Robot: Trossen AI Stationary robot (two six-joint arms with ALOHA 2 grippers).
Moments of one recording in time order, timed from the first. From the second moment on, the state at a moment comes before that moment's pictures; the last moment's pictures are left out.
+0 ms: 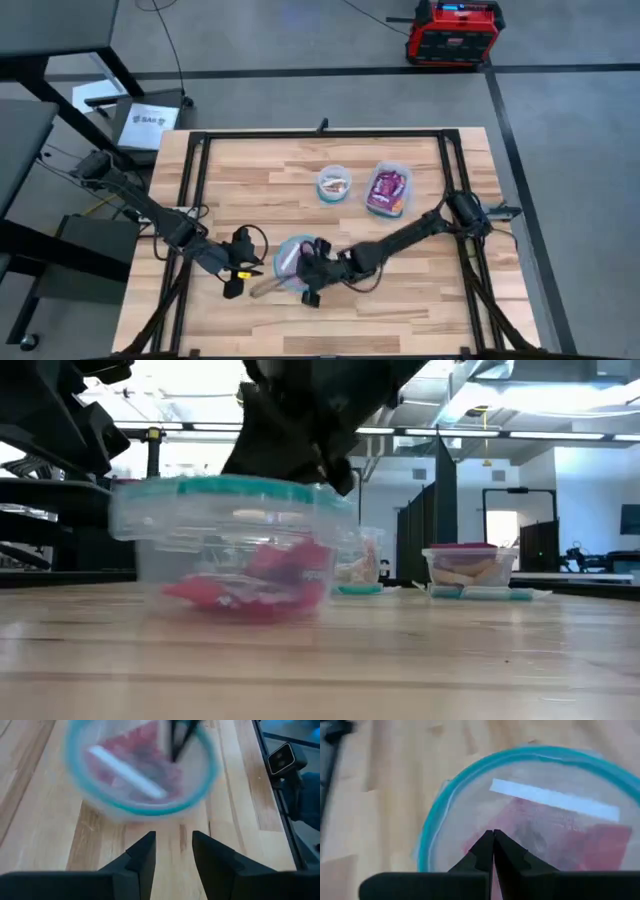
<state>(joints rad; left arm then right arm) -0.62 1.05 0.56 -0.15 -0.35 -0.57 0.30 2.12 1.51 -0.17 0.34 0.44</state>
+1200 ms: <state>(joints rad) -0.41 0.85 0.56 -0.33 -0.37 -0.48 -0.26 1.66 1.71 -0.78 0.05 0.05</state>
